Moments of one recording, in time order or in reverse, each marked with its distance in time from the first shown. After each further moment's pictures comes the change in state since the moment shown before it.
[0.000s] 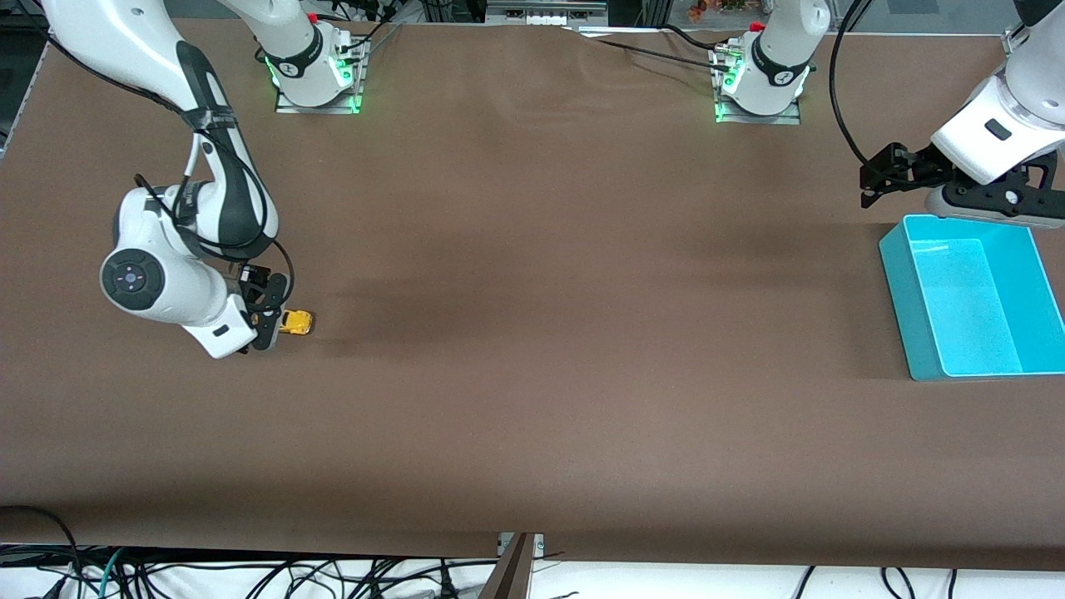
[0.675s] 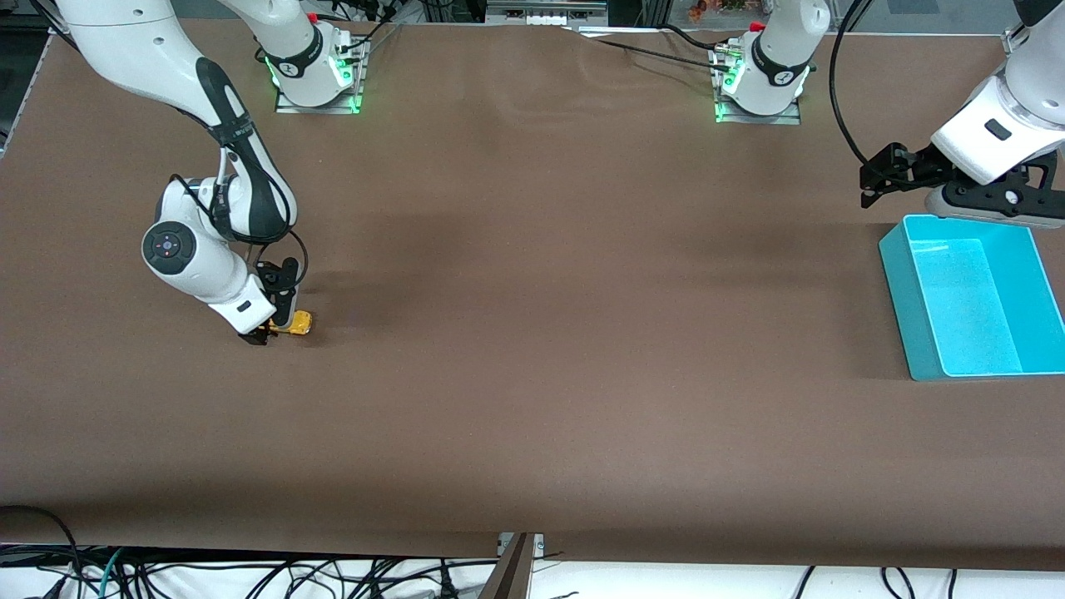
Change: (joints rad) left arm 0.000 0.000 0.000 0.000 0.000 0.000 0.000; right arm -0.024 -0.008 -0.001 -0.256 0.000 0.377 -0.132
